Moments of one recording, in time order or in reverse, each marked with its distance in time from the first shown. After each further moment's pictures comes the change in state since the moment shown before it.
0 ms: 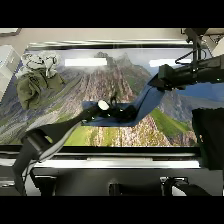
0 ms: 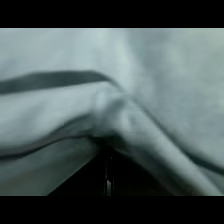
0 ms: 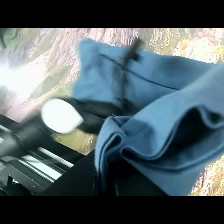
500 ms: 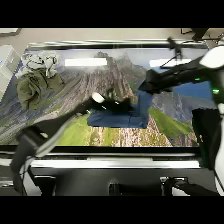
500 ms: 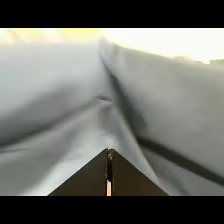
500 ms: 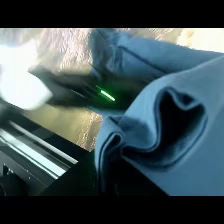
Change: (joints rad) left arm 0.193 0.075 0.067 0.231 -0.180 0.089; right arm 0.114 -0.159 0.000 -0.010 -0.047 -0.014
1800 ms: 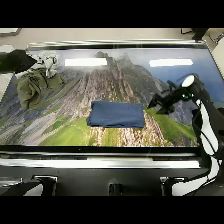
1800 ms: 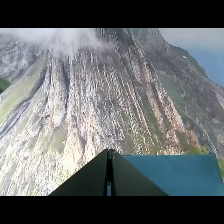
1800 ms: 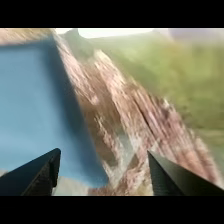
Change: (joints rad) left arm 0.533 0.783 0.003 0.586 -0.348 -0.001; right arm -0.254 -0.331 -0.216 -0.127 -0.040 -0.002
